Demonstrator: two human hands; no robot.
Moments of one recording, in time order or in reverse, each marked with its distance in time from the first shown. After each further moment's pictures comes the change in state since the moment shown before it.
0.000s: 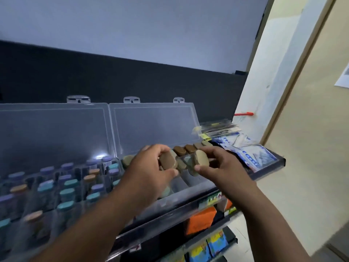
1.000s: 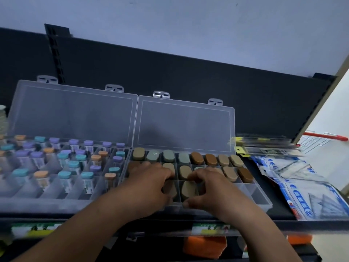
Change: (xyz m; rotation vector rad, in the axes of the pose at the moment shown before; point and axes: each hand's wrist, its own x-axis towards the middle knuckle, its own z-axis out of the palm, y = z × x) left_hand 0.015 0.003 0.050 0.755 -0.135 -0.184; right_hand 0.066 0.036 -0.009 -0.469 -0.632 -0.244
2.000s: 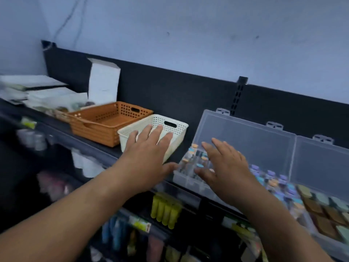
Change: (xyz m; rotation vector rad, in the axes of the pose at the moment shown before) left_hand -0.282 -0.264 -0.137 0.432 0.411 -0.524; right_hand 0.016 -0.358 0.144 -0.334 0.128 -0.481
